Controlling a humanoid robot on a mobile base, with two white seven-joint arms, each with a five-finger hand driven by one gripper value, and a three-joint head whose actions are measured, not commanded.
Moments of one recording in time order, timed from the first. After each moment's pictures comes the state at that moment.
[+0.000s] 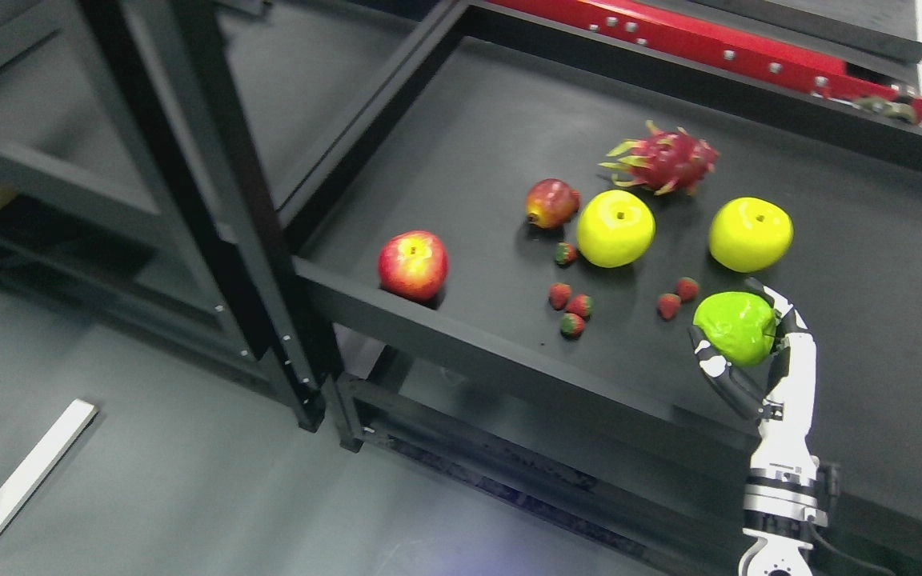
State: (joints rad) left arm 0.05 0.00 0.10 -0.05 -0.06 0.00 -0.21; right arm 0.20 0.00 -0.13 -1.72 0.24 -0.34 -0.14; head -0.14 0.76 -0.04
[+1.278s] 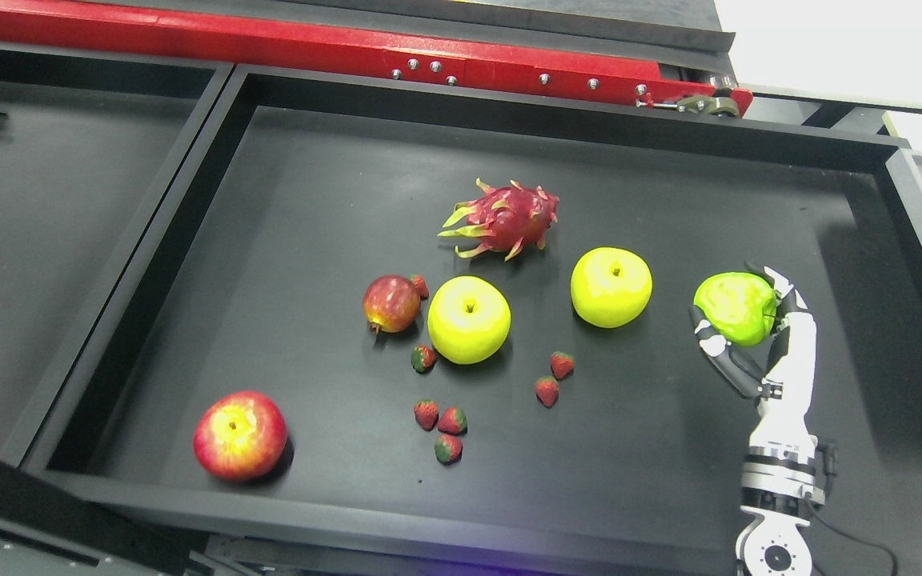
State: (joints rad) left arm 0.05 0.00 0.10 -0.05 -0.06 0.00 -0.21; right arm 0.15 0.00 -0.12 -1.71 0.25 -0.30 -0.14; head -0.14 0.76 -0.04
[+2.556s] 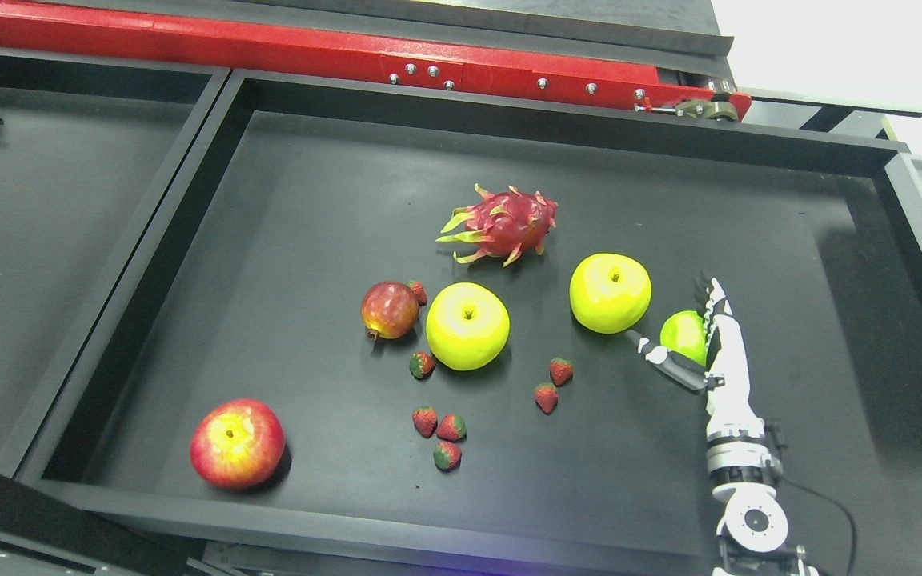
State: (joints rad) left arm 0.05 0.00 0.10 -0.05 -0.06 0.00 -0.21; right arm 0.08 0.00 -0.08 -1.59 0.18 -0.07 0.04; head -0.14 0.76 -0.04
